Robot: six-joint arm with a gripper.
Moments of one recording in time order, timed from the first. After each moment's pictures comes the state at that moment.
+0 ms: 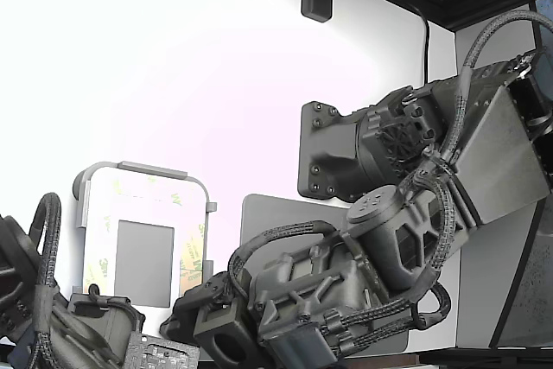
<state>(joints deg) 40.0 95.4 115.6 32.6 4.2 -99.1</state>
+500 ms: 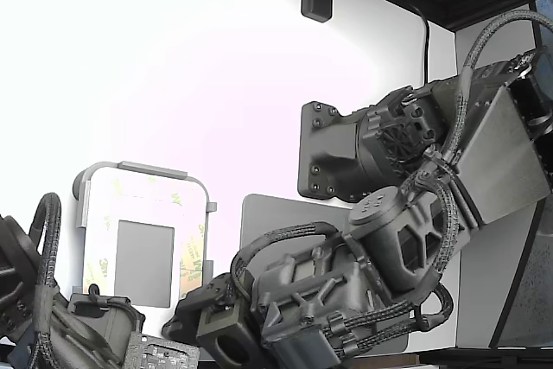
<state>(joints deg) 40.6 95.7 115.8 32.8 4.6 -99.1</state>
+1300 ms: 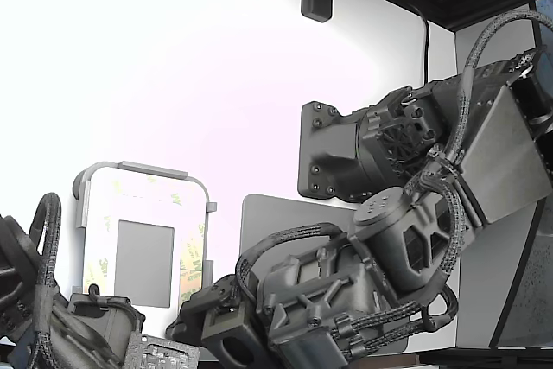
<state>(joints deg) 41.1 96.7 116.1 33.3 4.8 -98.8</state>
